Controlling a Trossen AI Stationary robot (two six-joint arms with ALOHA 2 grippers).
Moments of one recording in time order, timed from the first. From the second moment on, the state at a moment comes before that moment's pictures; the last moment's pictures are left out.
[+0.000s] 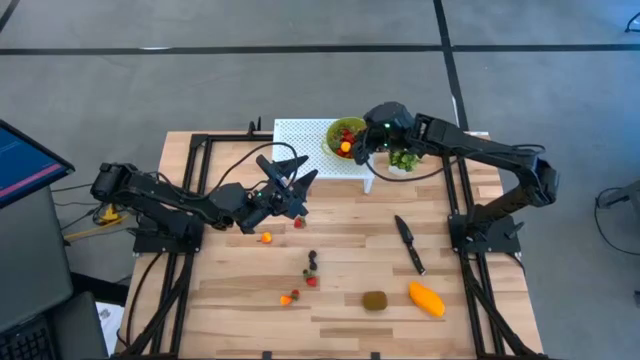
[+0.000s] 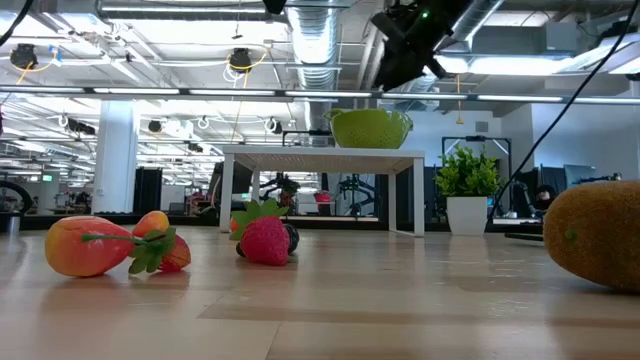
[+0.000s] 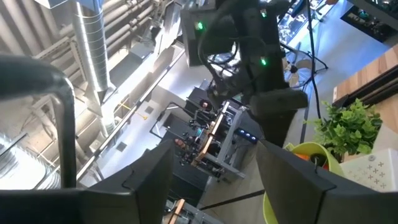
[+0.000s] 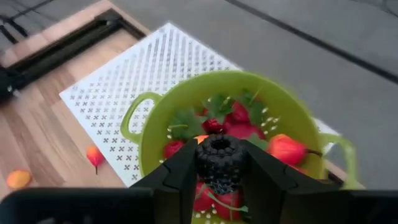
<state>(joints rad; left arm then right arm) -0.19 1.40 0.91 0.82 -0.87 1.30 -0.39 1.44 1.36 -0.60 0.24 0.29</state>
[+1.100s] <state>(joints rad) -0.19 1.40 0.91 0.82 -0.97 1.27 -0.41 1.56 1.36 -0.59 0.21 0.20</state>
